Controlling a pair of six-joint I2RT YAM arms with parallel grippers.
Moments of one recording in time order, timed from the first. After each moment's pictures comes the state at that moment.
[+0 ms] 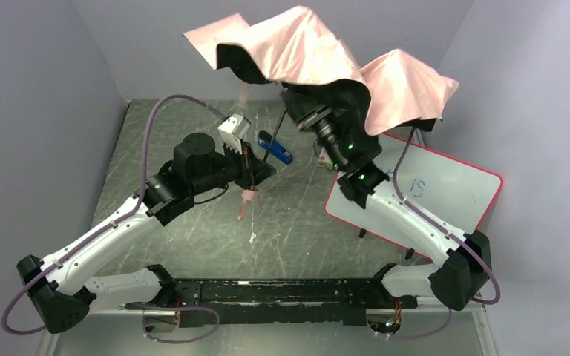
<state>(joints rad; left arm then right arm) -0.79 1.09 1.12 -0.22 0.16 -0.49 0.63 1.29 1.13 0.54 0.06 0.86</state>
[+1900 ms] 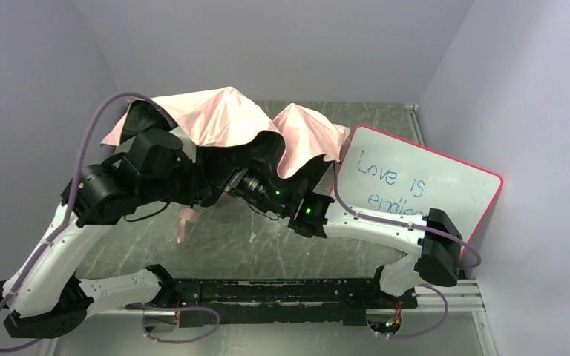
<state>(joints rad) -0.78 1.05 1.57 -1.24 -0.14 -0.48 1.18 1.47 1.13 0.45 0.20 1.15</state>
